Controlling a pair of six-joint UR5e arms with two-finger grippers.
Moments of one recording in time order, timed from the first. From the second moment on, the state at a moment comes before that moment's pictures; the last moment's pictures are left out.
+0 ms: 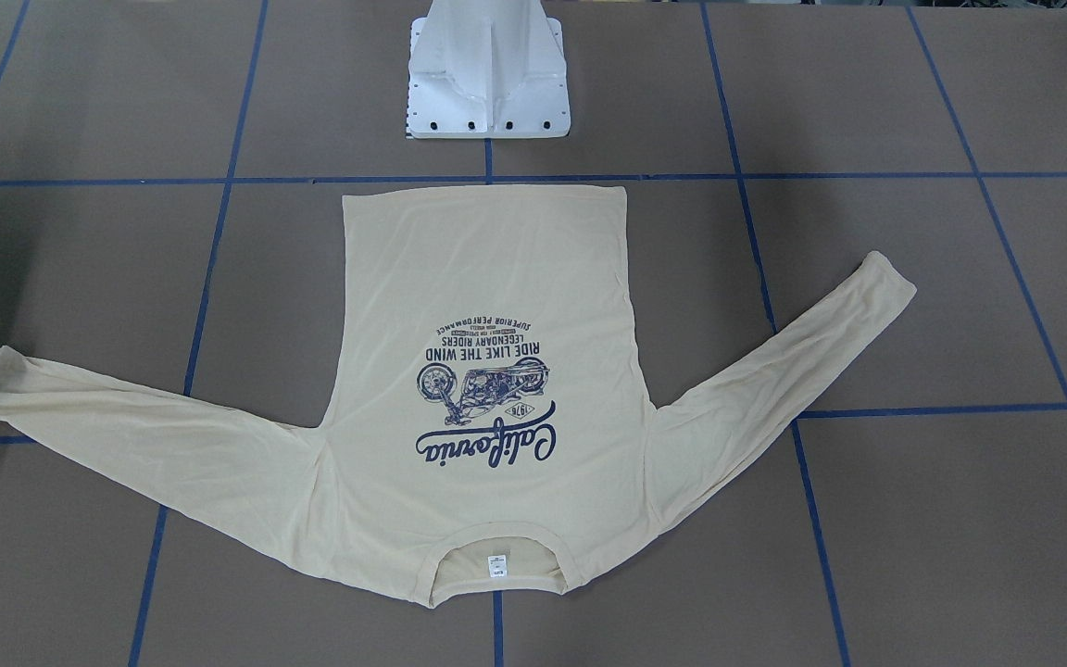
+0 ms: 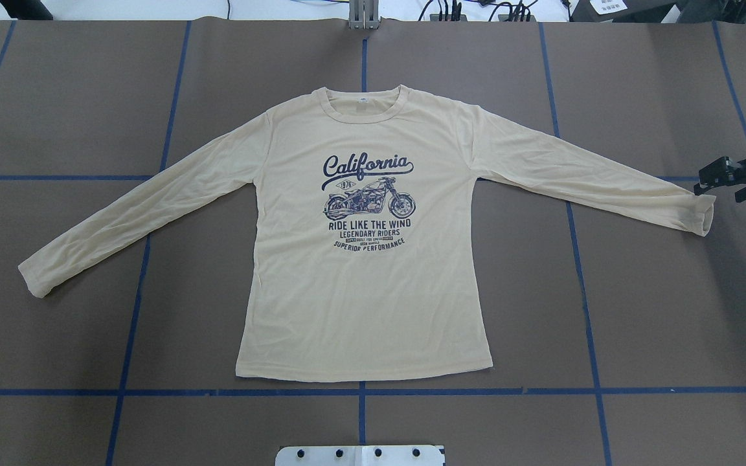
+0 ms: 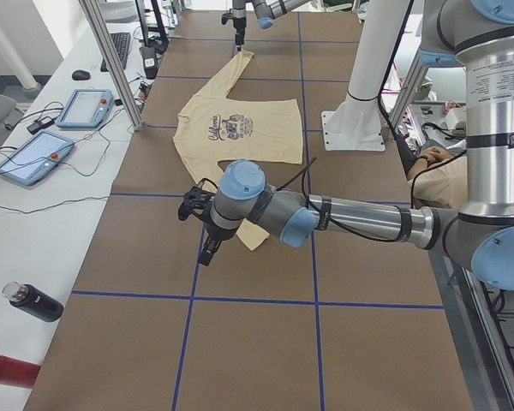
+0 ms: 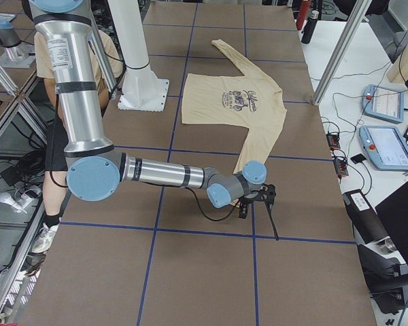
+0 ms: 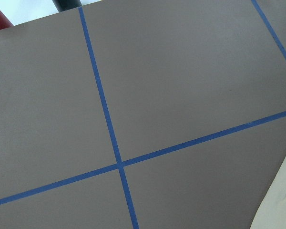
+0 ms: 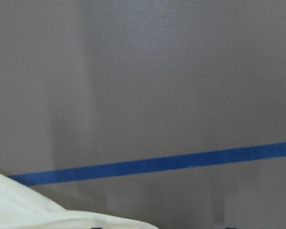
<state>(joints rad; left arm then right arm) -1.53 -1.44 -1.81 -1.98 -2.32 -0.09 1.19 -1.42 1.23 -0.97 2.33 0.70</state>
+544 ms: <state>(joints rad) -1.53 -1.44 -1.82 -1.98 -2.32 -0.09 1.17 -1.41 1.24 -0.97 2.33 0.76</state>
